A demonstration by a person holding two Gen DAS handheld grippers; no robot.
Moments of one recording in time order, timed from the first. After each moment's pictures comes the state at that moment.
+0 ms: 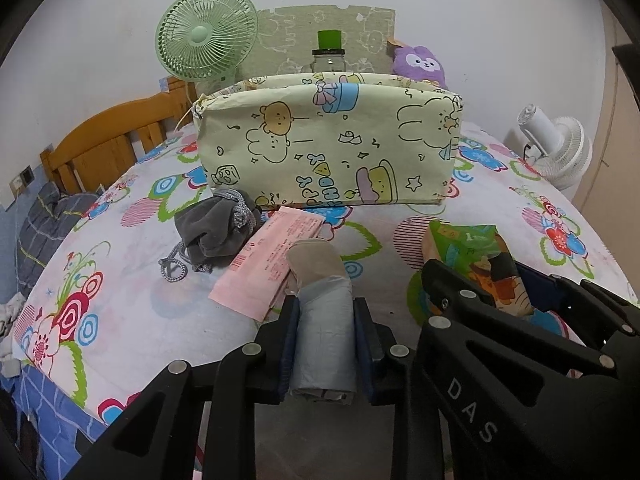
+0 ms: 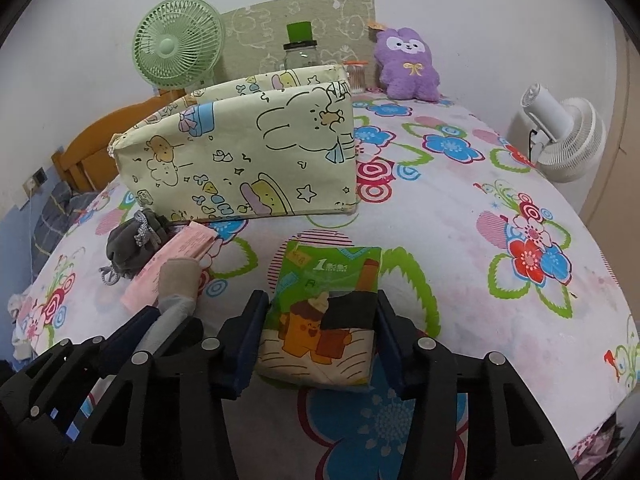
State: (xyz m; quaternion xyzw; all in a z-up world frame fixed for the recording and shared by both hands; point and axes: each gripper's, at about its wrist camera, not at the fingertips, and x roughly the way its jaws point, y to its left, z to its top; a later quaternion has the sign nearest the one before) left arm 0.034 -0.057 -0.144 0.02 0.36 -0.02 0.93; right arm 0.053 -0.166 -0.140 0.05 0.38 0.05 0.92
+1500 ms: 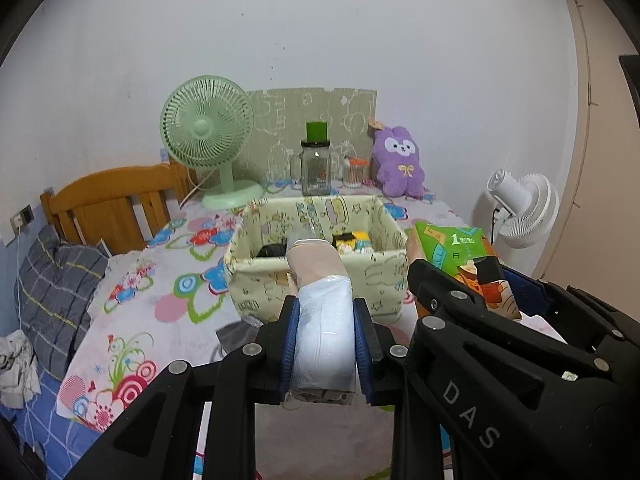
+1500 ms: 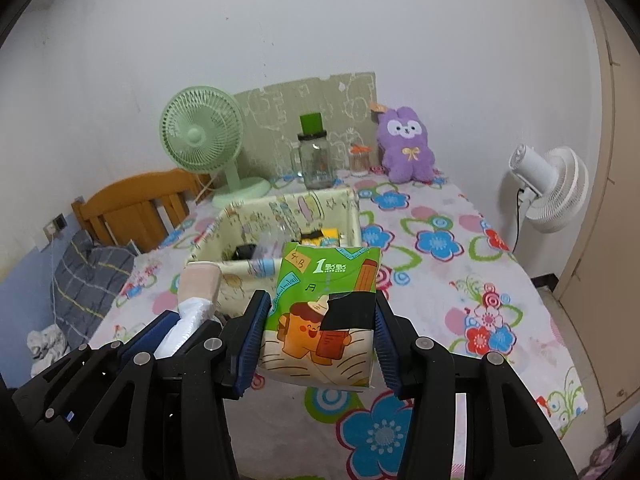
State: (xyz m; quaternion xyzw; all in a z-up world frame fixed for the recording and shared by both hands) left arm 0.012 -0.050 -0.025 0.02 0.28 -0.05 0.96; right arm 0.025 -0.165 -0.015 0.06 0.29 0.06 0.95
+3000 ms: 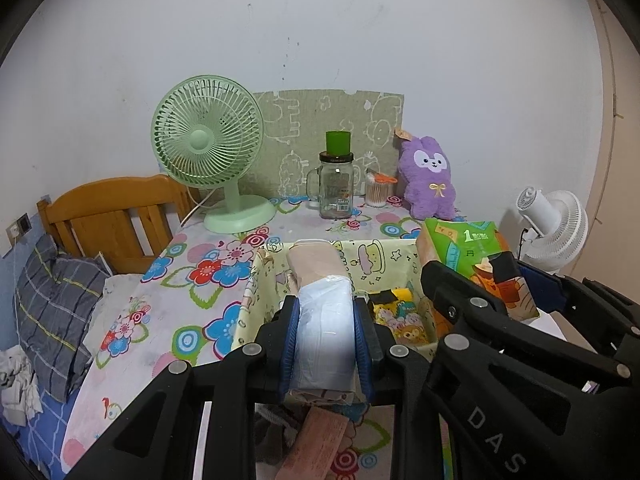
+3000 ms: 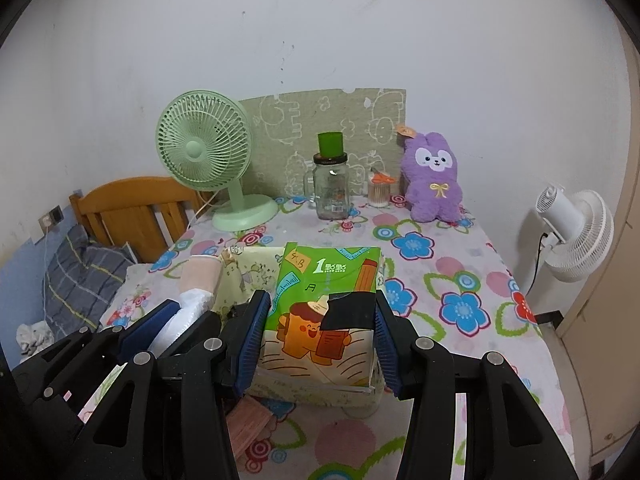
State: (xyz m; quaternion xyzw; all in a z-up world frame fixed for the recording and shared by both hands) left arm 0.110 -0.035 -0.014 0.01 0.28 -0.03 0.96; right arm 0.125 -0.144 0.000 0.03 0.29 0.07 0.95
